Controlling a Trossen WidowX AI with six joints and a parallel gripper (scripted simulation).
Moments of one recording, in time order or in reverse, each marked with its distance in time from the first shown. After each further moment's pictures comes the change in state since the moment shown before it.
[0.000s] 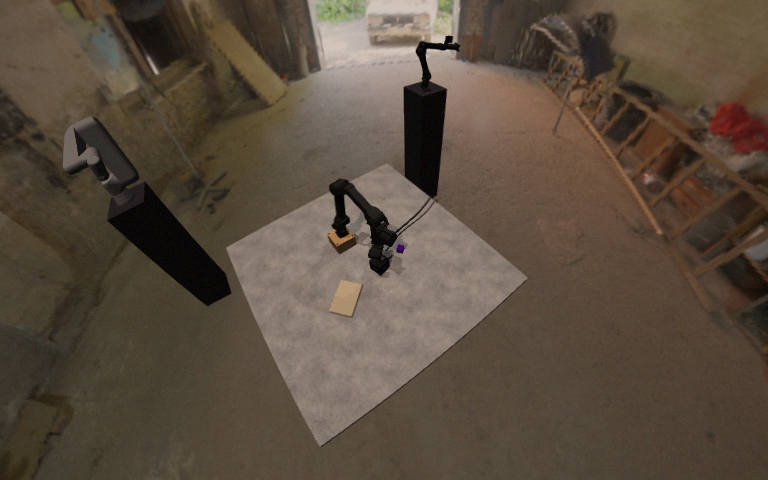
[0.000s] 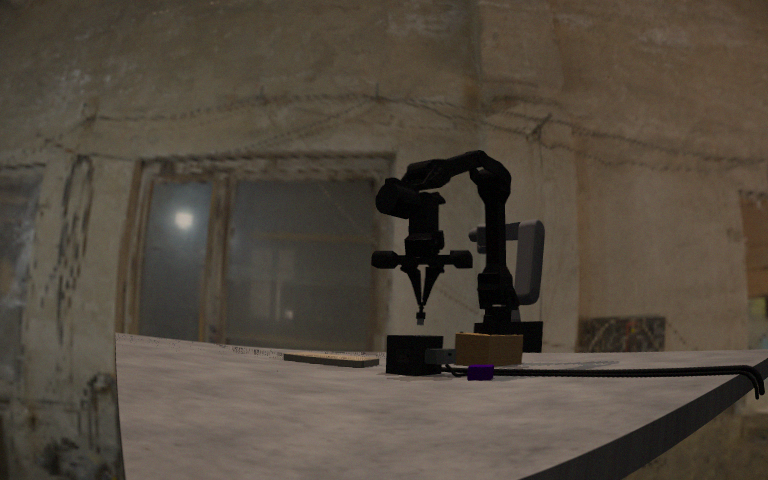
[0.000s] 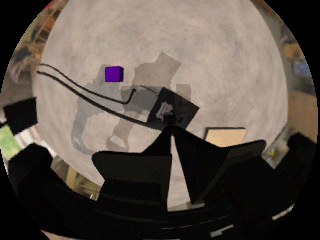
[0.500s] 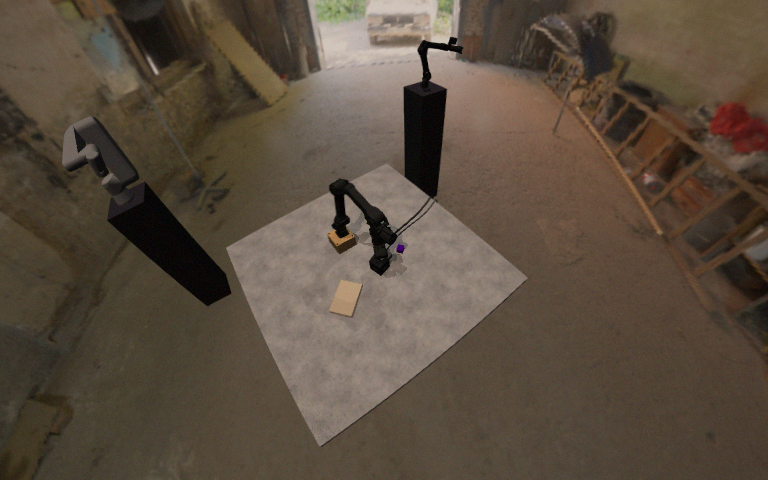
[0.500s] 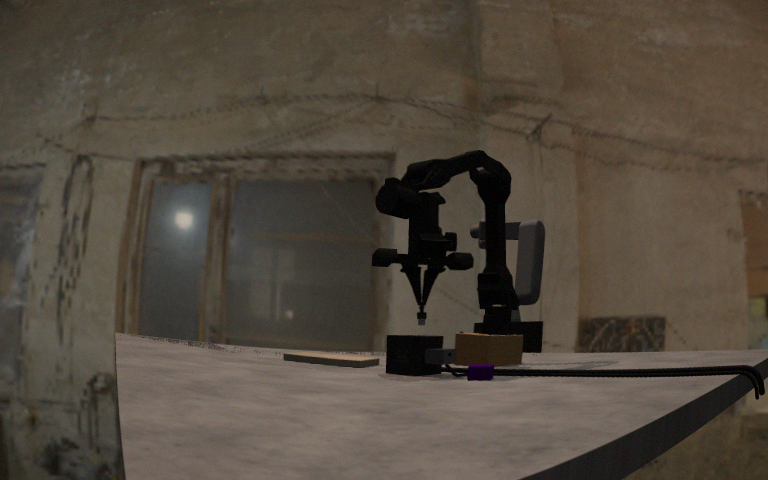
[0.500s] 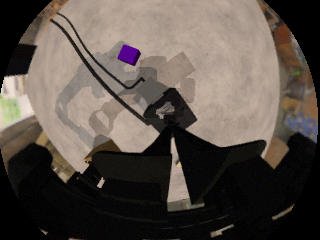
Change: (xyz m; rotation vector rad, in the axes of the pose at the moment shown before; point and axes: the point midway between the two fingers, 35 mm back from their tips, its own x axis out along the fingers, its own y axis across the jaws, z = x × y) arm 0.000 0.000 0.000 -0.393 0.000 0.000
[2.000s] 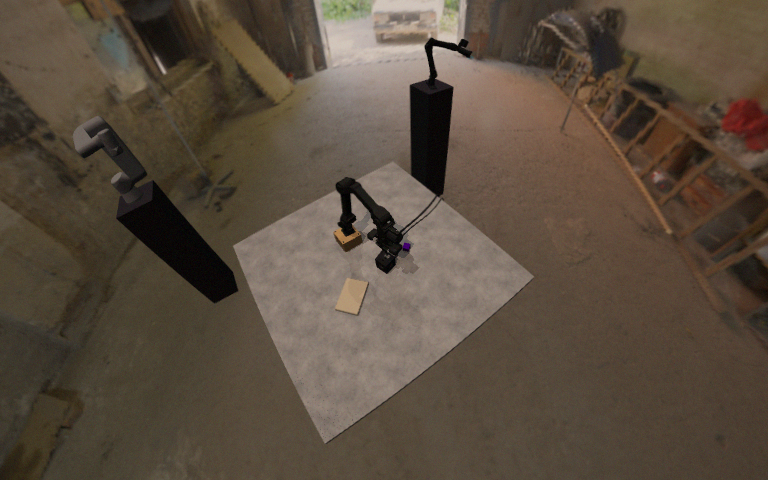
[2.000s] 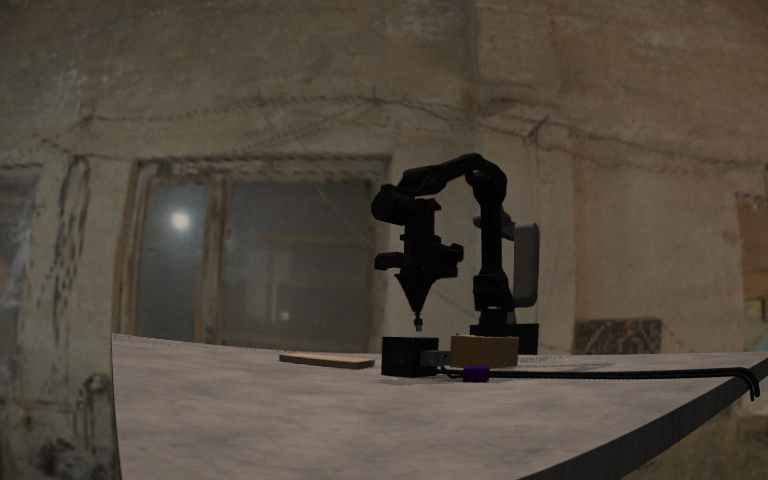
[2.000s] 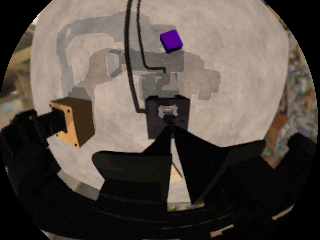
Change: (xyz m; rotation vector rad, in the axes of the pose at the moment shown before) arm 0.009 0.000 0.000 -0.674 0.000 -0.001
